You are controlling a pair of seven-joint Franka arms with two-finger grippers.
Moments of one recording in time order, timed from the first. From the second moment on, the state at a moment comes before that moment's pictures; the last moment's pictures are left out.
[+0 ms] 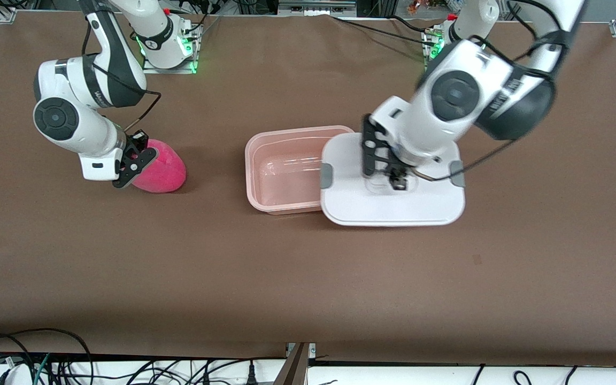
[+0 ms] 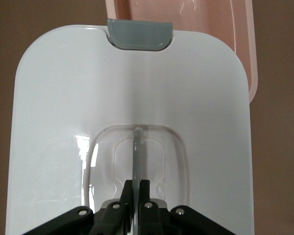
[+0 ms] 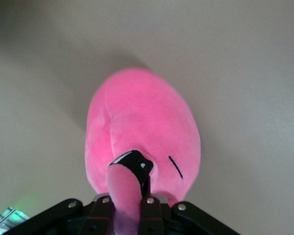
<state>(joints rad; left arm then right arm) -0.01 0.44 -0.54 -1.42 0.13 1.74 1.03 0.09 0.13 0.08 -2.04 -0.11 1.93 -0.60</state>
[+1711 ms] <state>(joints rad) 0.57 0.61 -0.53 -1.43 0.12 1.71 1.61 0.43 0.27 0.38 -1.47 -0.04 1.77 0.49</state>
